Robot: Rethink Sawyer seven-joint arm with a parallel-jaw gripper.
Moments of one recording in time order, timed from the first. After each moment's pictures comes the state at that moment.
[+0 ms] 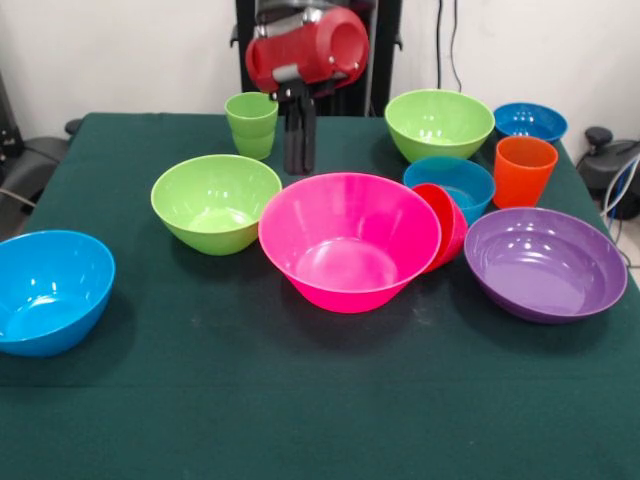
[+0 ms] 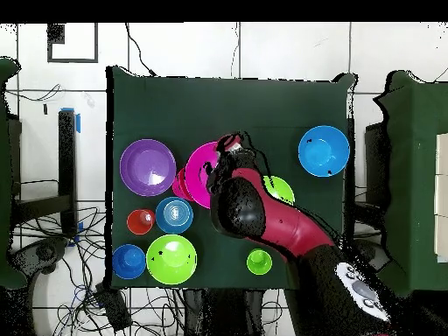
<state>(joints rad) -0.58 -0.82 0.35 2.06 0.11 -0.30 2.16</state>
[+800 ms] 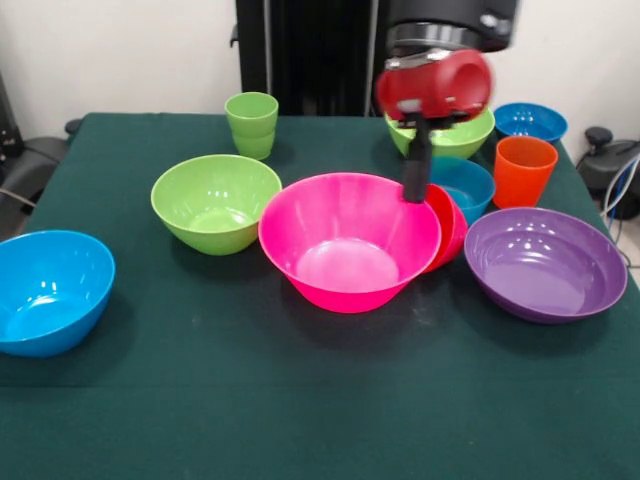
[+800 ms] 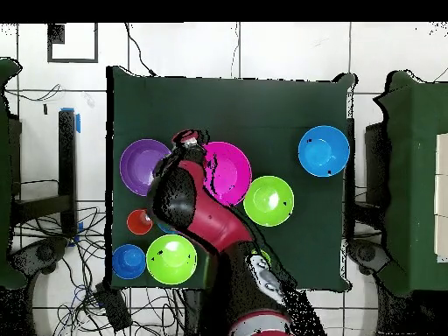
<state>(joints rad) -0.13 -0.77 0.16 2.06 0.64 -0.41 2.28</state>
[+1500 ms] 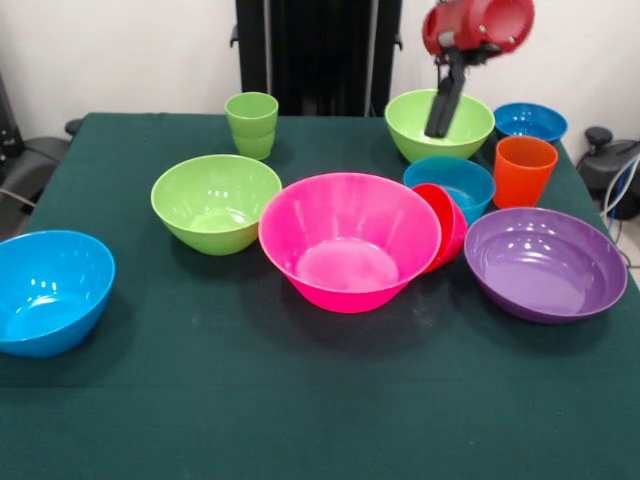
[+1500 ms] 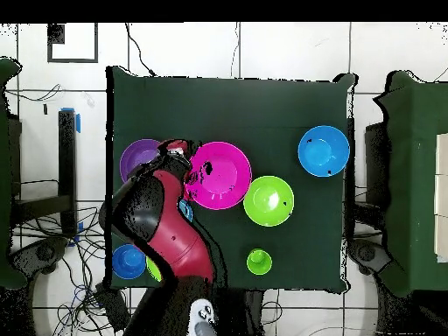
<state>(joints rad) 0.17 -0.81 -0.12 2.05 1.00 -0.33 2.28</state>
